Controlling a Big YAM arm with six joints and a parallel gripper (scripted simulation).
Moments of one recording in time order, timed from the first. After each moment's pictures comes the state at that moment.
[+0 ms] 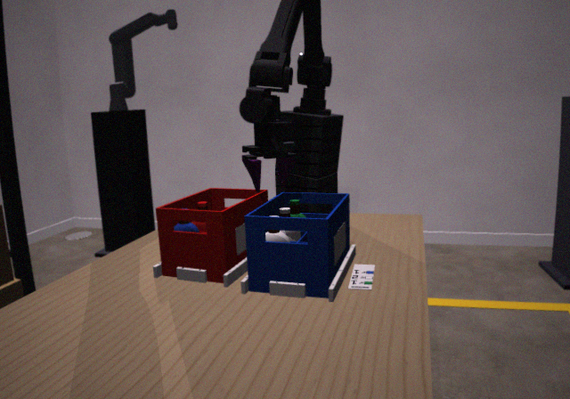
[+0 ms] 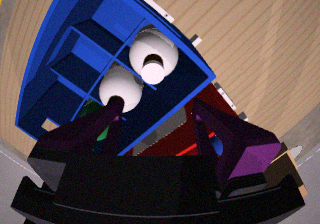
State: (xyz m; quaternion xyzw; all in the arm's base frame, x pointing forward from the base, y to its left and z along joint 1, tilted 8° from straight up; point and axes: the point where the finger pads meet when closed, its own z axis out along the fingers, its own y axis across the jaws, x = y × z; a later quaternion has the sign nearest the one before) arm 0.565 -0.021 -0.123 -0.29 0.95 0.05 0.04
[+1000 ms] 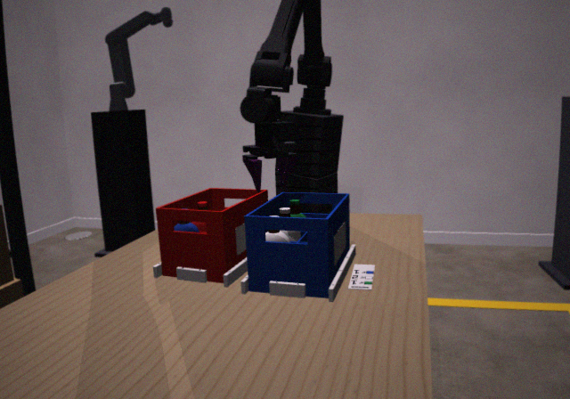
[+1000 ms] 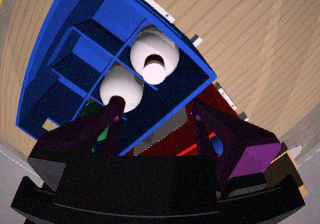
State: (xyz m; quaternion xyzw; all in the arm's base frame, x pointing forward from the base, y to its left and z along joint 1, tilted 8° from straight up) arm 0.564 -0.020 -0.122 -0.29 0.95 0.05 0.04
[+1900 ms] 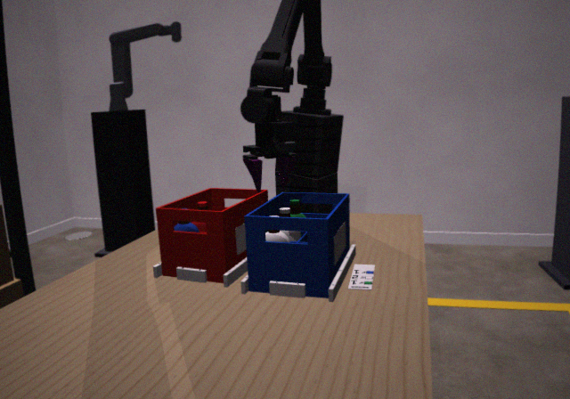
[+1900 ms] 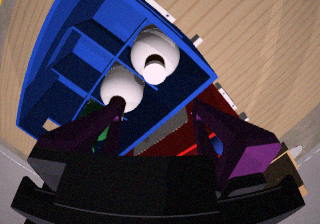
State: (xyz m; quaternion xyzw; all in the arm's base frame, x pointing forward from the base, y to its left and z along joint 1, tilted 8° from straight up) arm 0.564 -0.019 -0.122 -0.29 0.95 0.05 0.04
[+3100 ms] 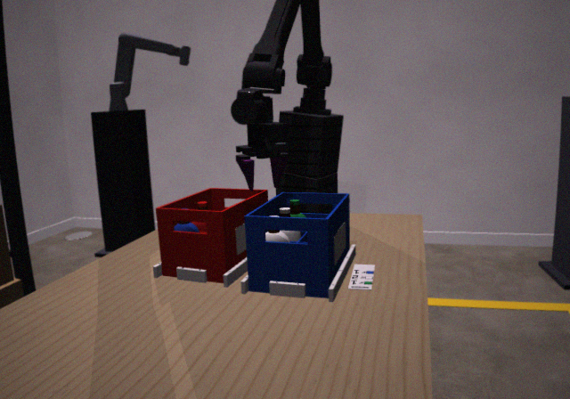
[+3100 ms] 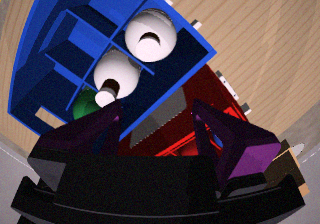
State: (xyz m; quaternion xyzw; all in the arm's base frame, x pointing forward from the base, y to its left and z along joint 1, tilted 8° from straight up) arm 0.545 -0.040 -0.127 -0.29 0.95 0.06 0.03
